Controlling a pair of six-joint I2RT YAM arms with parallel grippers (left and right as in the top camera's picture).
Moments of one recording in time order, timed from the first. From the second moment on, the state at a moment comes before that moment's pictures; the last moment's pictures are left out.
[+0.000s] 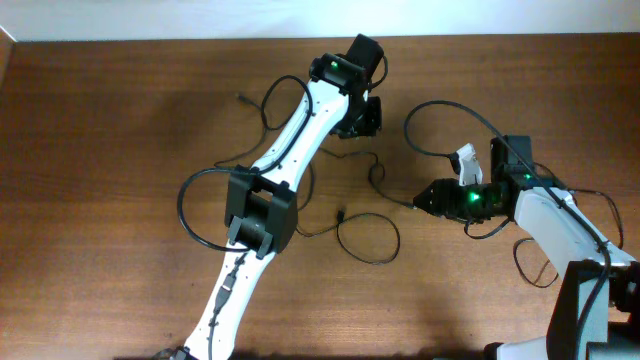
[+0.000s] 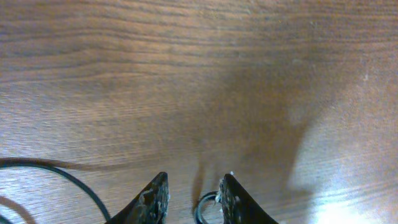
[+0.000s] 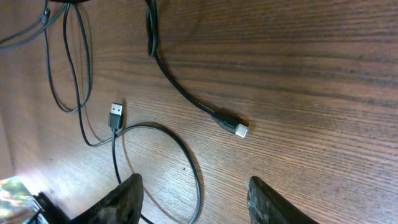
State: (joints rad) left arm -0.51 2.61 2.57 -1.27 0.19 -0.50; right arm -0.05 1.62 0.89 -0.57 -0.65 0.12
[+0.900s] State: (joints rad) left arm -0.44 2.72 2.73 -1.60 0.45 -0.39; right arm 0.12 1.66 0.90 -0.19 -0.56 0.23
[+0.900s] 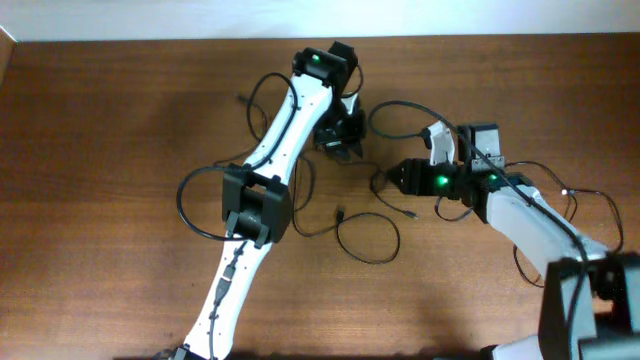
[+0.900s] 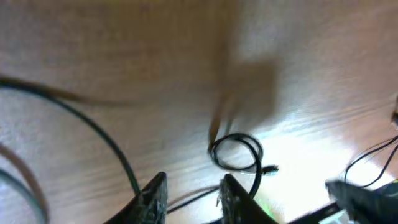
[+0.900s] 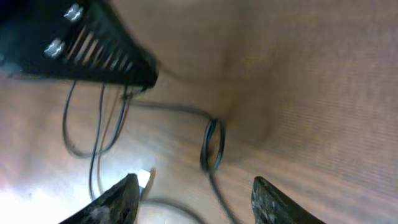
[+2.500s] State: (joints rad) left arm -0.47 2.72 2.73 -1.68 0.62 0.32; right arm 0.07 1.83 0.90 -0.03 -0.79 0.36
